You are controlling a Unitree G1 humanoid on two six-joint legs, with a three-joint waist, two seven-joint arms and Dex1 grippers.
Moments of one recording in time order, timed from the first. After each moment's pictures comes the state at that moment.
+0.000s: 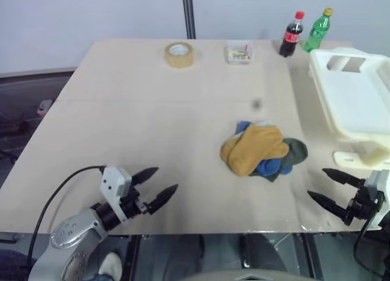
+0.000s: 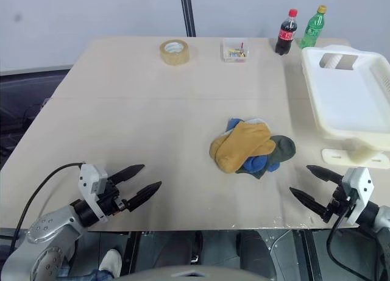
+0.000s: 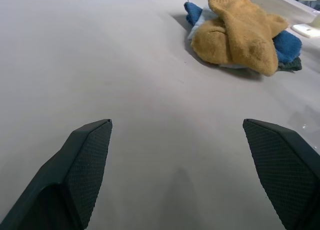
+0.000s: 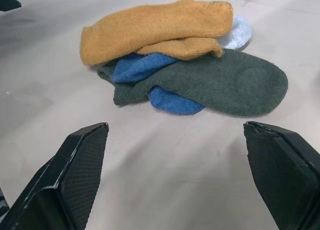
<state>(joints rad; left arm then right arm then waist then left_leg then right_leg) 0.38 0.55 0.26 -0.50 -0.57 0.35 -0.78 0.36 -0.66 -0.41 -0.23 0.58 0.15 1.08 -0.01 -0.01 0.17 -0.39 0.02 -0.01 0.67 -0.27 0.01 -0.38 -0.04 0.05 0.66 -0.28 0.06</state>
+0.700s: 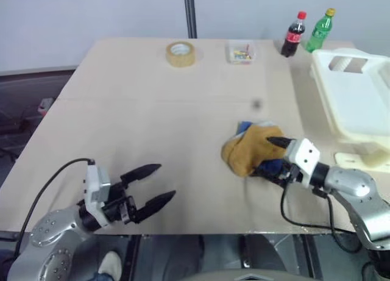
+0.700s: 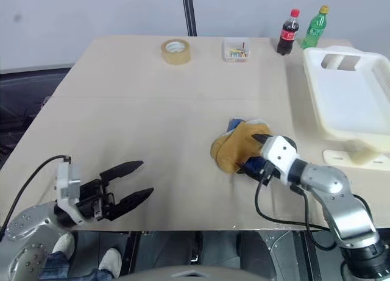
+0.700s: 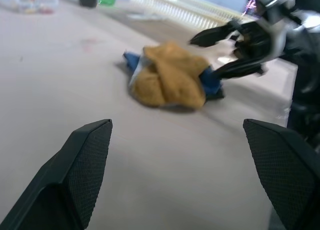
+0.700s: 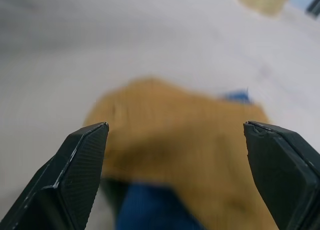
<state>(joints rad) 0.38 0.64 0.36 -0.51 -0.79 0.28 -1.07 -0.08 -0.61 0.10 -0.49 0.21 0.32 0.72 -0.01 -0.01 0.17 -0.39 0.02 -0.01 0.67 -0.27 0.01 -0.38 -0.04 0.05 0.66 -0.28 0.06</state>
